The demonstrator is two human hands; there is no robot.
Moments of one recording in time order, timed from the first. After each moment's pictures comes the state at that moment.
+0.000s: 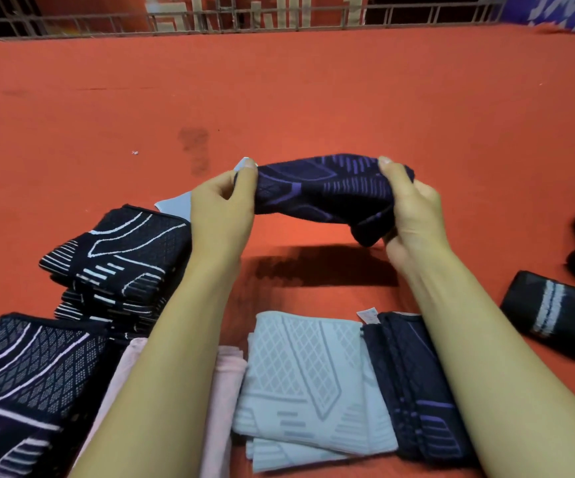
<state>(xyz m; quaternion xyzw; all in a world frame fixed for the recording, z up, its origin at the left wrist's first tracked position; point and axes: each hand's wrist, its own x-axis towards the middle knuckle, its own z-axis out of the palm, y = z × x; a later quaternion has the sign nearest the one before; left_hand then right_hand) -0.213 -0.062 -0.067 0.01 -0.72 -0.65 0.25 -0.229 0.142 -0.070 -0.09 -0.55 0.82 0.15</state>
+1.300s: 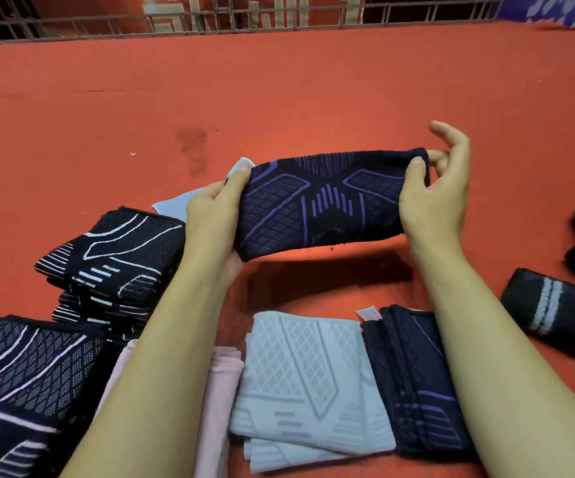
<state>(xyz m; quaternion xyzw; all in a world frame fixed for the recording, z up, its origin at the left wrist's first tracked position) -0.204 -0.061 -0.060 0.07 -0.58 -0.80 0.10 -0.240 0.173 -0.081 0.00 -0.71 0.58 0.40</state>
